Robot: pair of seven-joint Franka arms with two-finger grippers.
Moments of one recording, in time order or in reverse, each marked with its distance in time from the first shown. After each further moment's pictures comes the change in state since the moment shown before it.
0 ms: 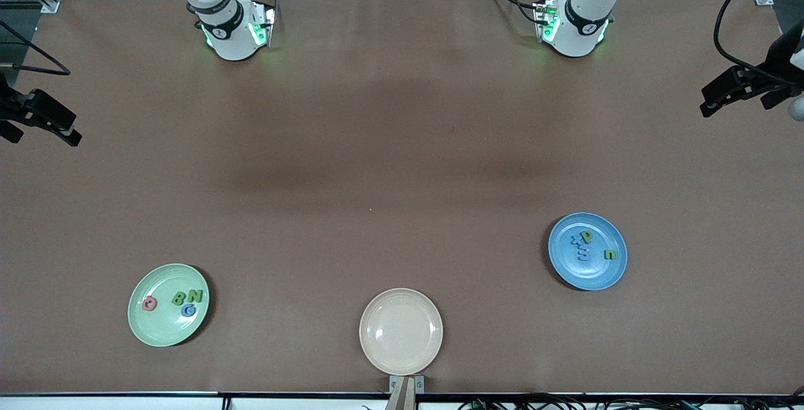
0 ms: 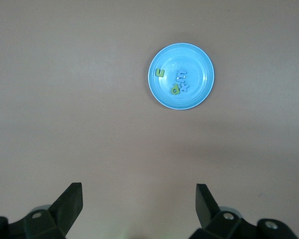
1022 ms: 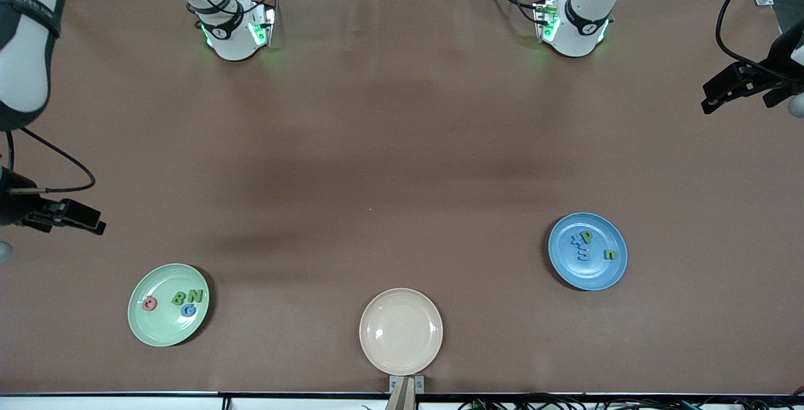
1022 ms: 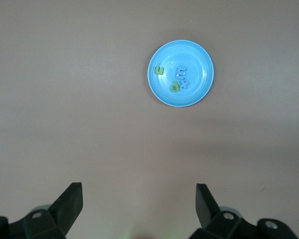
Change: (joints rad) left arm 0.001 -0.001 0.004 0.005 0.000 -0.013 0.031; right arm 0.288 0.407 -0.411 0.326 0.176 -0.006 -0.104
